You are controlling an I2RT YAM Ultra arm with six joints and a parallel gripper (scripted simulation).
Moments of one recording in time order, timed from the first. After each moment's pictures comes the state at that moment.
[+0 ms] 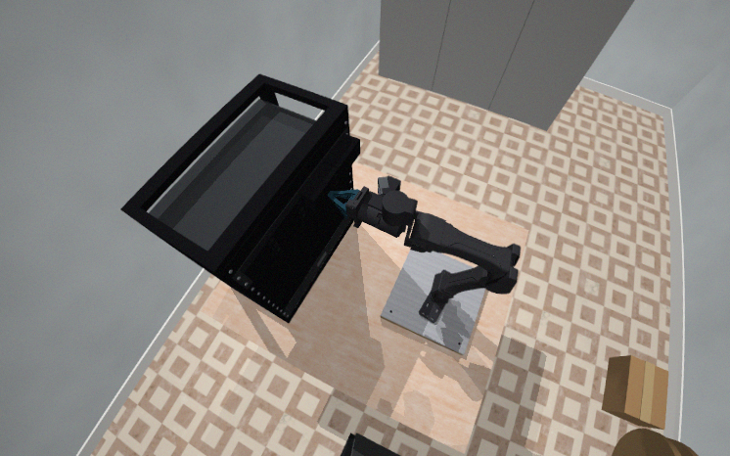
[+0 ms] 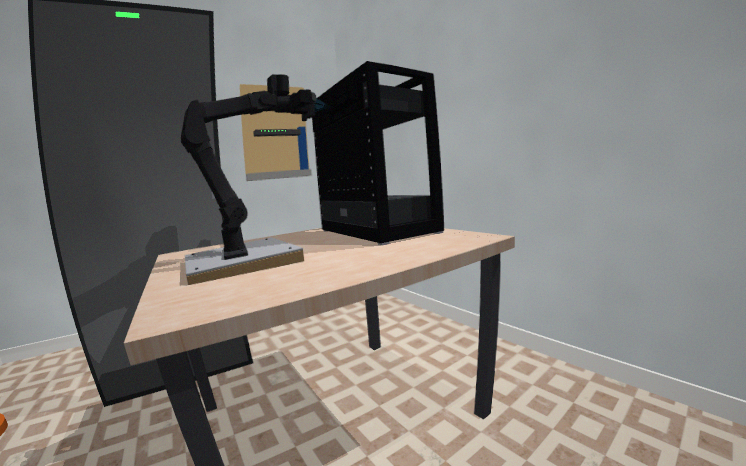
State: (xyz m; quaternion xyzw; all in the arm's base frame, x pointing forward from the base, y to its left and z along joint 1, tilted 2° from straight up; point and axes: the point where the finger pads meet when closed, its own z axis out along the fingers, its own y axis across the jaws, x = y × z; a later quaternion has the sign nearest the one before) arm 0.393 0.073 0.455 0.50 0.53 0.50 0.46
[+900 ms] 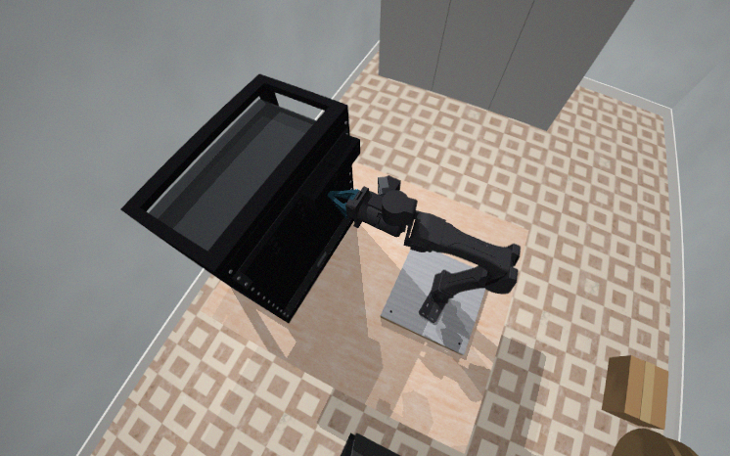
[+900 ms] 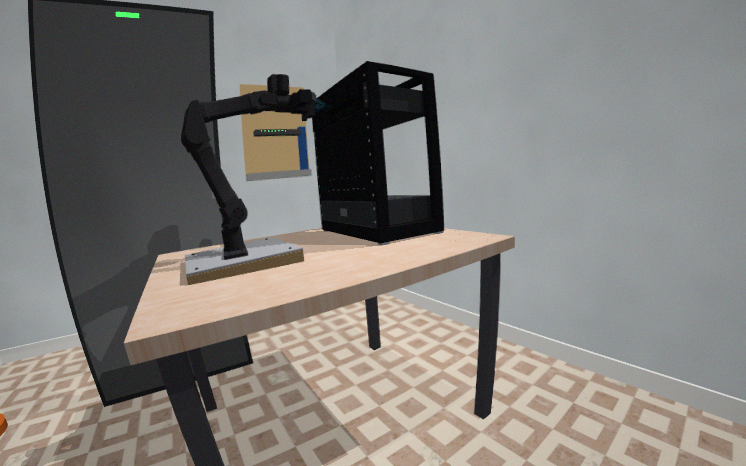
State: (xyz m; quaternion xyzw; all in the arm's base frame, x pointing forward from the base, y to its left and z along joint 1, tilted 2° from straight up) arm 0.394 0.073 0.455 0.50 0.54 0.50 0.46
